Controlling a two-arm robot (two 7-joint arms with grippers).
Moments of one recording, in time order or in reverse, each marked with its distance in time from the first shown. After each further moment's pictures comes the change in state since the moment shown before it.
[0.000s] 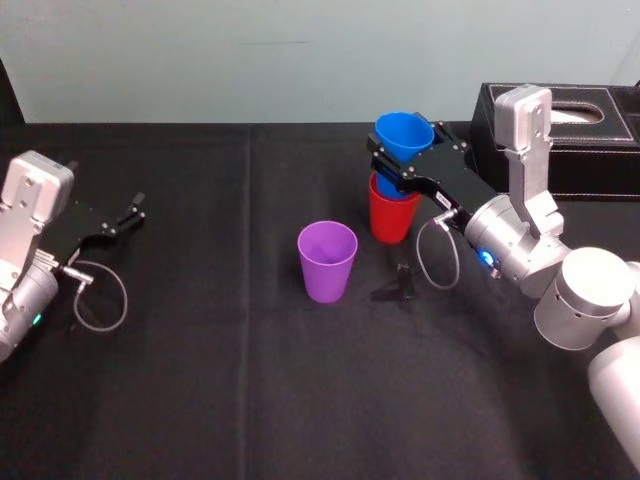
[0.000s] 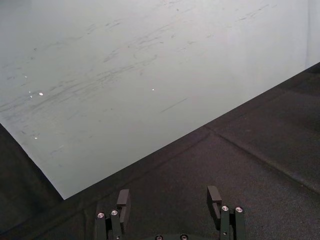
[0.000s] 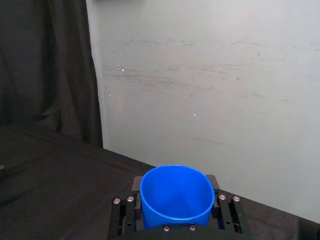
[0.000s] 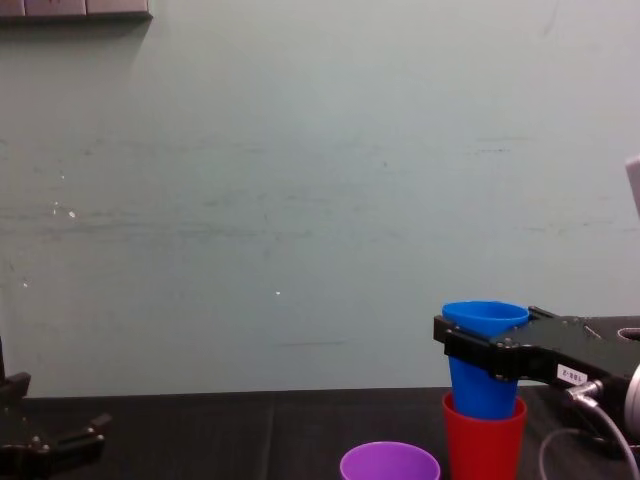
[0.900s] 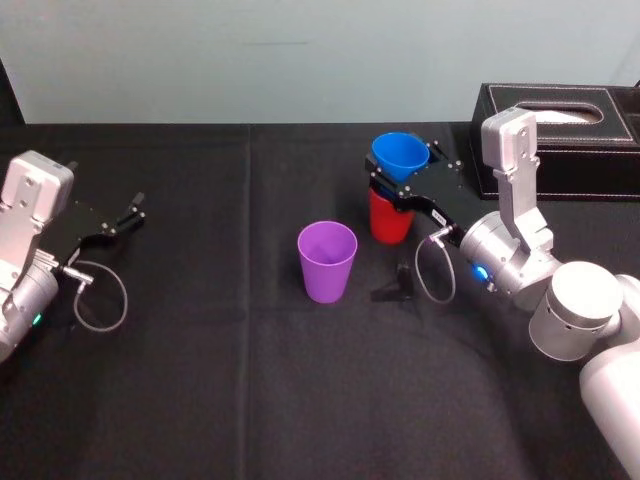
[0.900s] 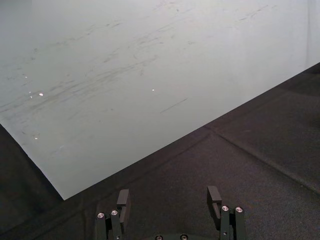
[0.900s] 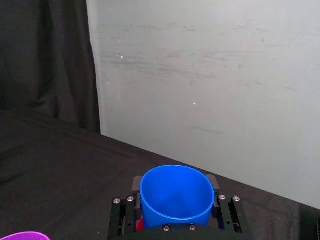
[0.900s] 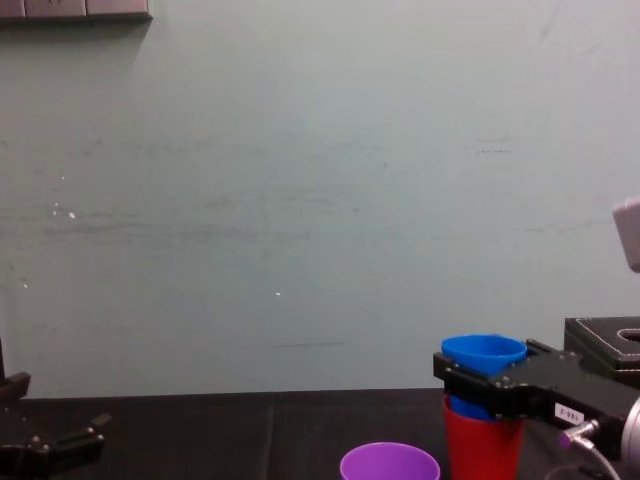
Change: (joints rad) left arm 0.000 0.000 0.000 0.000 0.000 0.000 0.000; right arm 0.014 -0.016 -0.003 0.090 -0.035 -0.049 0.013
